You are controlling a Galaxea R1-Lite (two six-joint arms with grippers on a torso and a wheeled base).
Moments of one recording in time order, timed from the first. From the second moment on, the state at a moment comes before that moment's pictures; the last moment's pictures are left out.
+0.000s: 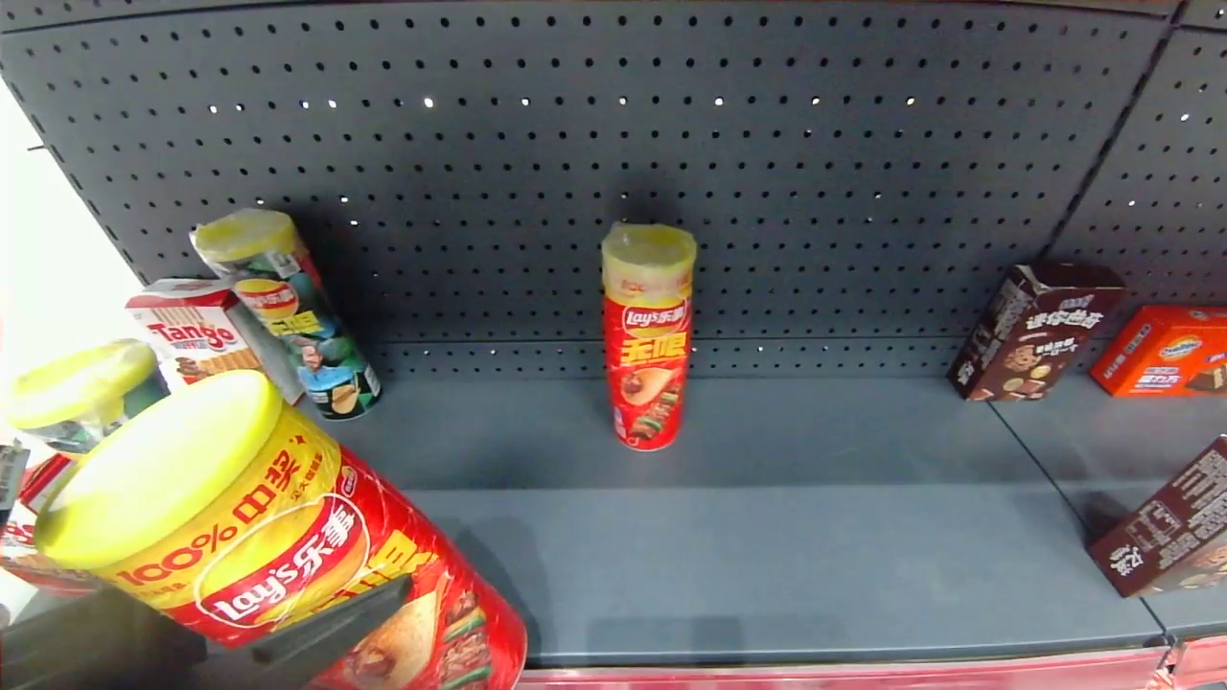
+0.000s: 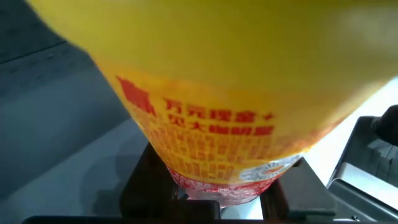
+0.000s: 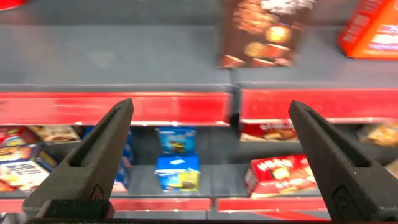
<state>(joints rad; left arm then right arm) -0.57 1.00 -0.29 -0.68 -0.29 -0.01 -0.02 0.00 0.00 0.00 0.01 -0.01</state>
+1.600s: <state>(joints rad) -0.57 0.97 -0.24 -0.68 -0.32 -0.02 -0.01 0.09 -0.14 0.00 0.08 0.01</state>
